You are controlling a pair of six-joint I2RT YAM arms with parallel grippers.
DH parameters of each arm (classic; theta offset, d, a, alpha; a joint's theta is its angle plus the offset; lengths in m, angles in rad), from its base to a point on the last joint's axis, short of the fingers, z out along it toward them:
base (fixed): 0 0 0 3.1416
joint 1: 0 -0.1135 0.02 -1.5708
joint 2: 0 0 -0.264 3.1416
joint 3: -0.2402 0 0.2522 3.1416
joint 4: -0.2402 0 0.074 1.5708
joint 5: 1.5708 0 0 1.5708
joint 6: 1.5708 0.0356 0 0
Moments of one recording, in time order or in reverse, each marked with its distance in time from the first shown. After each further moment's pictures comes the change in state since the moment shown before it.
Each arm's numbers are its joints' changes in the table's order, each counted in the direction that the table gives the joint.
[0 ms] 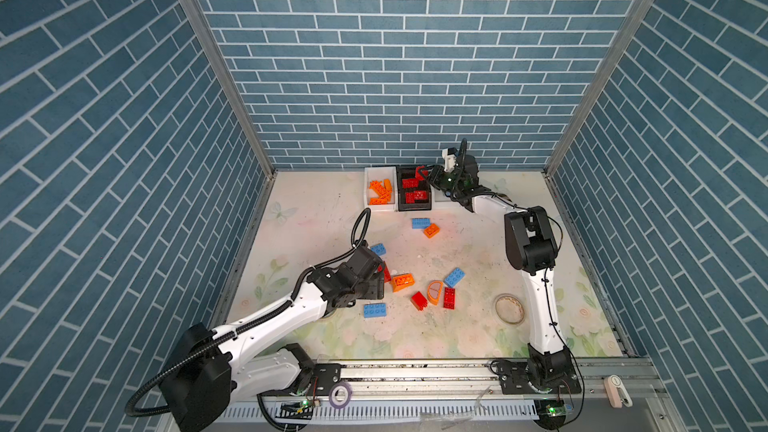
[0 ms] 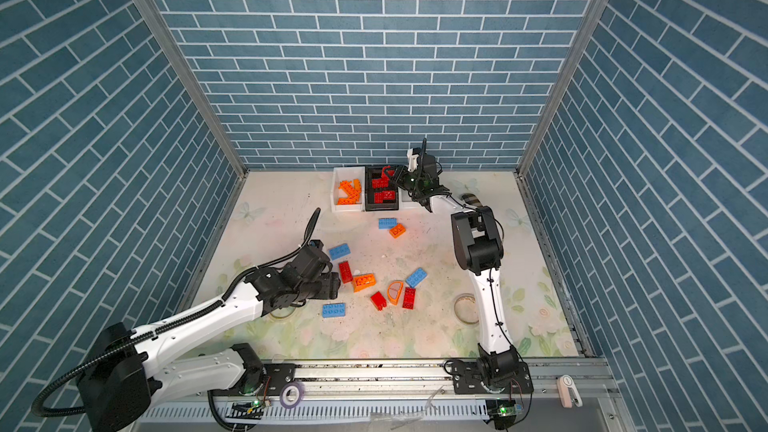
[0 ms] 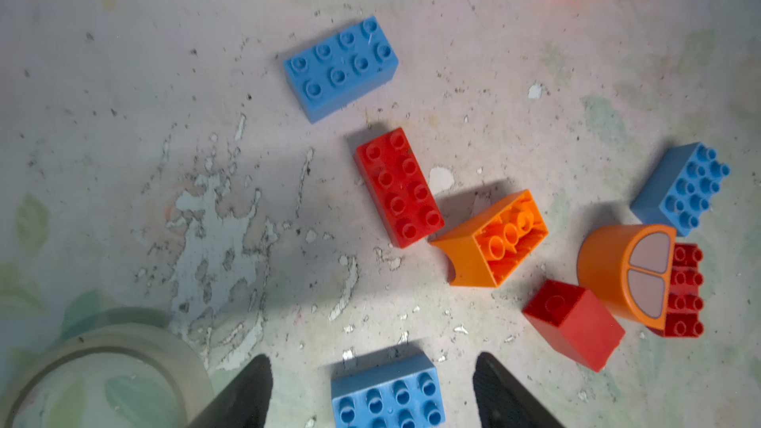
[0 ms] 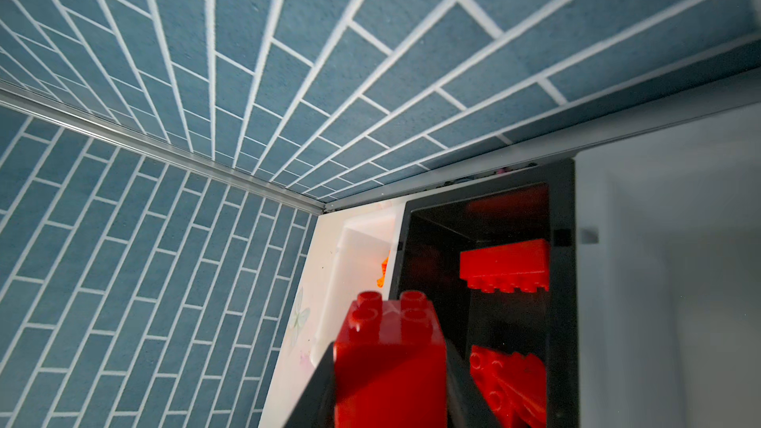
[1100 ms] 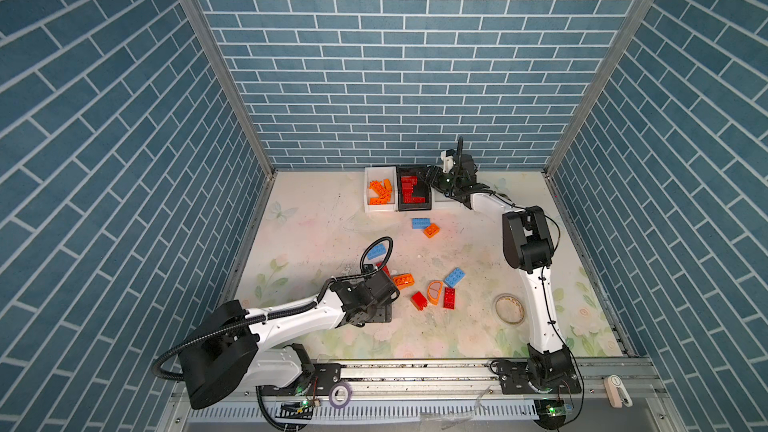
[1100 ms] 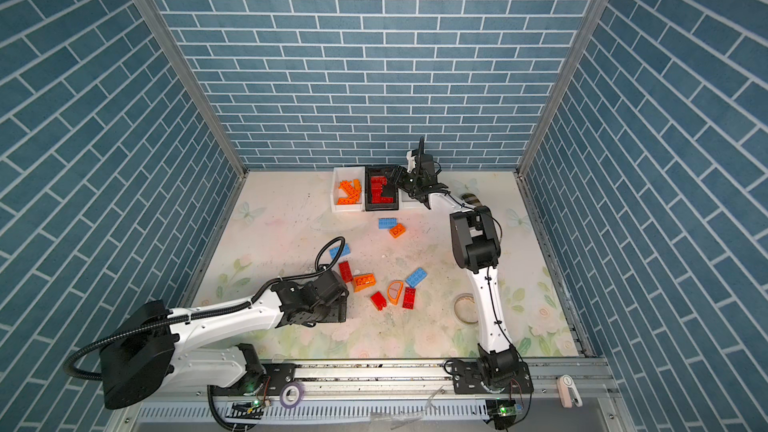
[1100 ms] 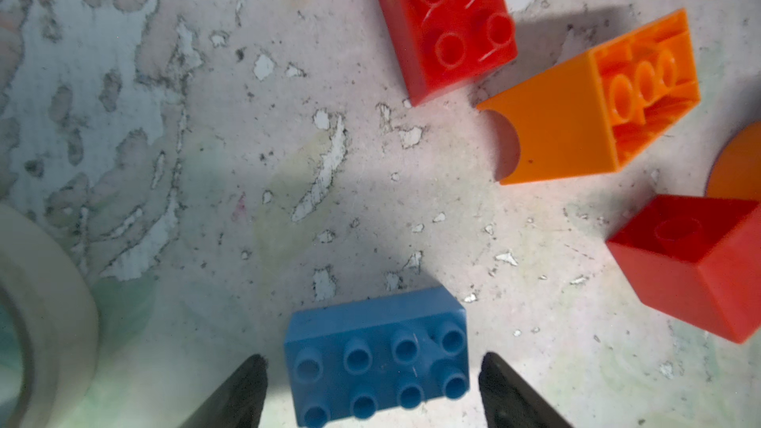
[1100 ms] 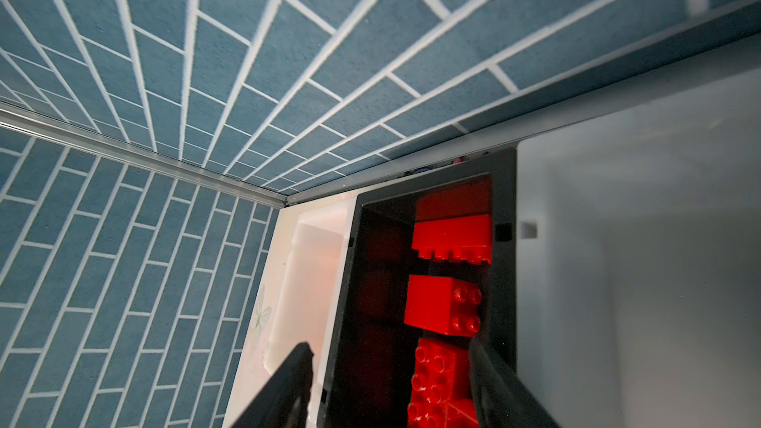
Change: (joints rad) left arm 0.167 -0.138 0.078 0.026 0.004 -0.245; right arm 0.002 -0.027 -0.055 -0.127 0.043 -0.087
